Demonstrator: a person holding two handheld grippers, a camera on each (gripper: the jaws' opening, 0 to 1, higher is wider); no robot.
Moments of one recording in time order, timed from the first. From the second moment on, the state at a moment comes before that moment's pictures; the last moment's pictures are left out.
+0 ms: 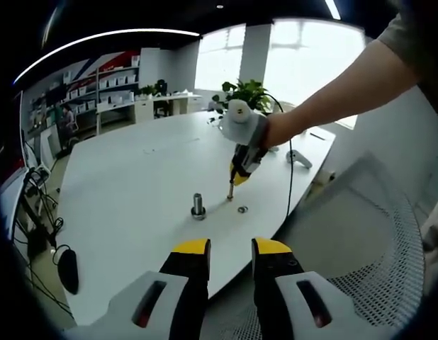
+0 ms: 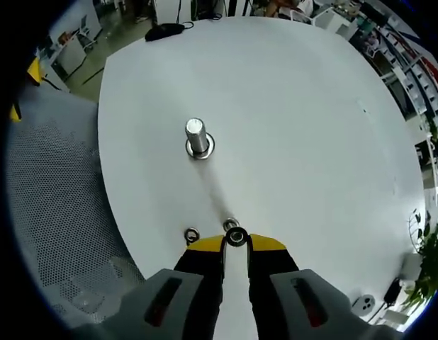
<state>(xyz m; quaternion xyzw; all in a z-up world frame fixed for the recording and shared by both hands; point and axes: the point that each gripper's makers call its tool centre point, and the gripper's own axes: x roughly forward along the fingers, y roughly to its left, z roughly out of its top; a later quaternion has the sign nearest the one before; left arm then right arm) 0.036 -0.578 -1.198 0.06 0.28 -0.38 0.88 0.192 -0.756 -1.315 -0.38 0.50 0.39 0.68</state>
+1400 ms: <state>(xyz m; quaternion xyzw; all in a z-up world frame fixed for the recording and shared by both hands) 0.037 -0.578 -1.198 0.05 0.28 -0.38 0.88 0.192 -0.760 -1.364 -0.36 0.55 0.38 0.65</state>
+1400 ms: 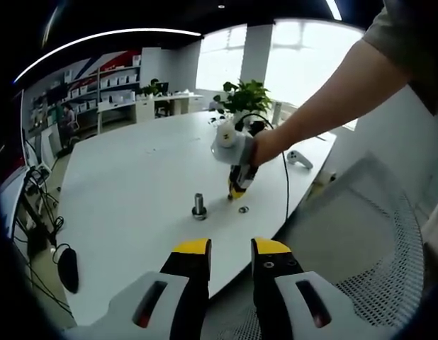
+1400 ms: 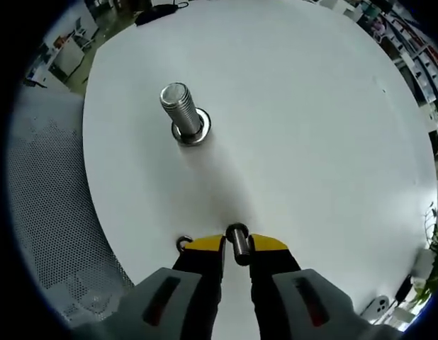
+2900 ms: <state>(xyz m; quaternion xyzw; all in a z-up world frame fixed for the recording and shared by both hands) 0.037 -0.580 -1.195 0.05 0.28 -0.39 0.88 0.143 -0.746 -1.375 -0.35 0.55 0.41 0.64</state>
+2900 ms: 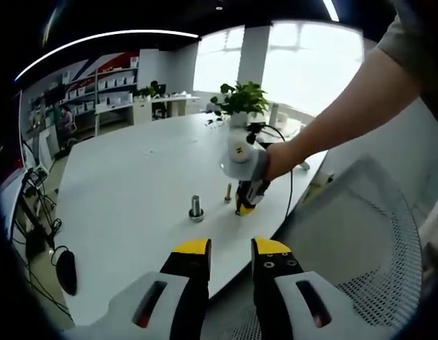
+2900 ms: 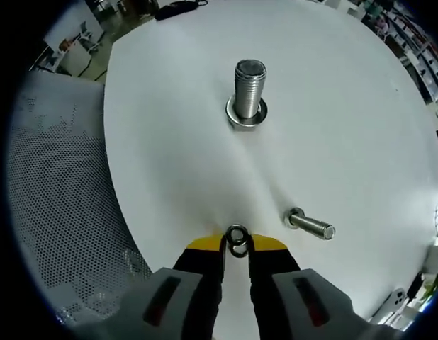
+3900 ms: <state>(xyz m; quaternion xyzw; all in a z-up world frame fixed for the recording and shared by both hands) 0.037 -0.579 -1.196 0.05 0.28 -0.38 0.88 0.145 -0.738 -1.377 -0.41 0.53 0.45 0.59</state>
